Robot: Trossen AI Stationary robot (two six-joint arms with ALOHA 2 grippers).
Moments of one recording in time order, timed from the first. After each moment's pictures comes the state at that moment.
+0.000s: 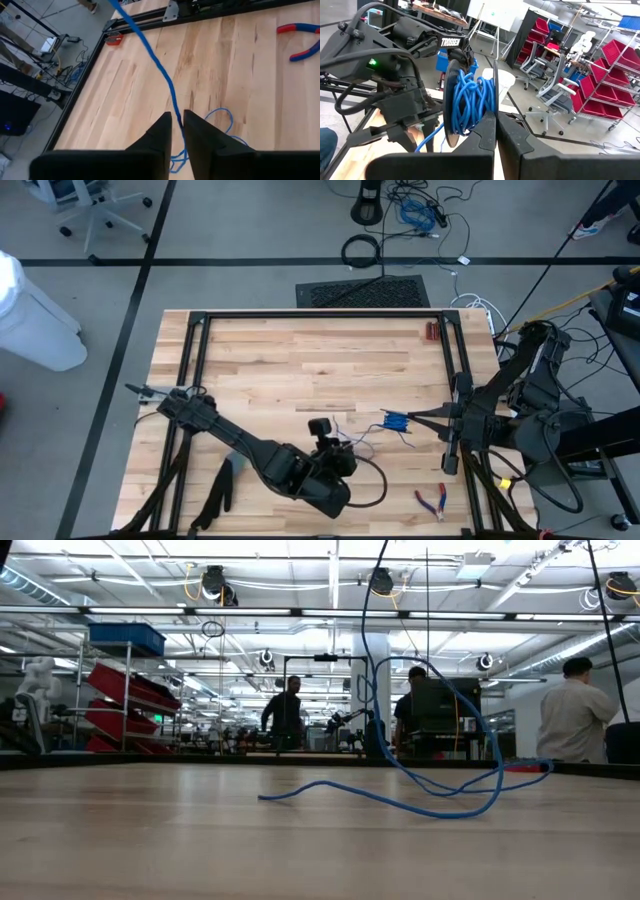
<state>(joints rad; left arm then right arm) -0.52 2.23 2.35 -1.11 -0.84 -0.37 0.96 1.13 1.34 -0.43 1.16 -0.07</state>
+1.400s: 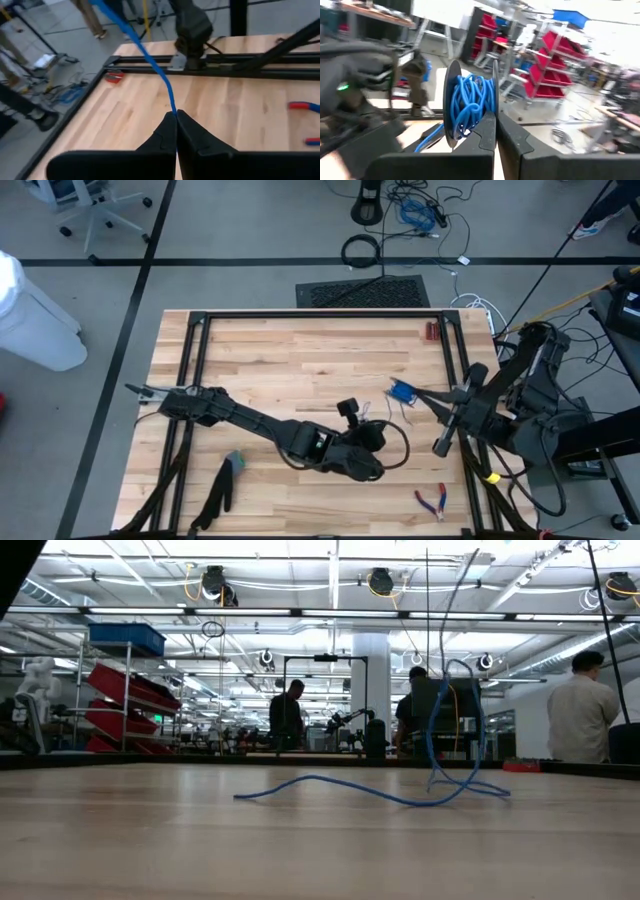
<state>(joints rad) -0.38 2.29 2.35 -0.68 -0.80 -0.15 0.95 1.15 1.34 -0.42 1.46 -0.01</state>
